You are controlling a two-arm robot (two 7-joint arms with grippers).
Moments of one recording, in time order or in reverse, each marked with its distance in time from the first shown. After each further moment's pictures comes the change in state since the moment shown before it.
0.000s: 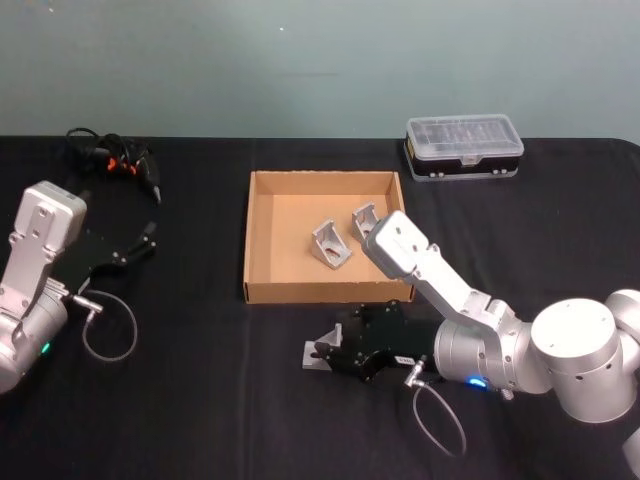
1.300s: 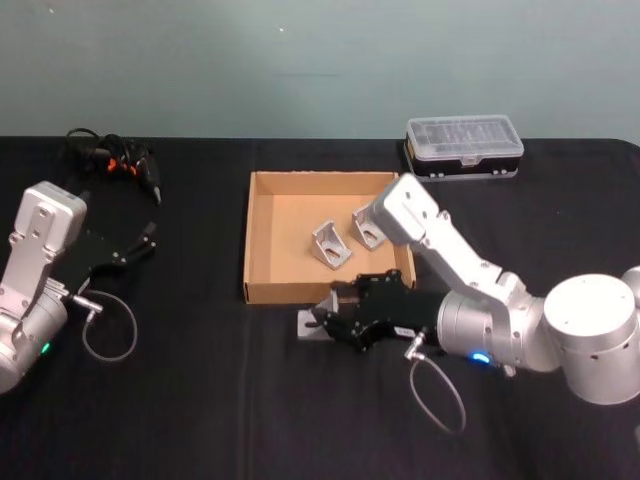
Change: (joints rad) left arm 0.000 0.000 0.000 0.000 0.000 0.000 0.000; right arm 0.003 0.007 0.032 -0.089 0.028 0.031 -0.022
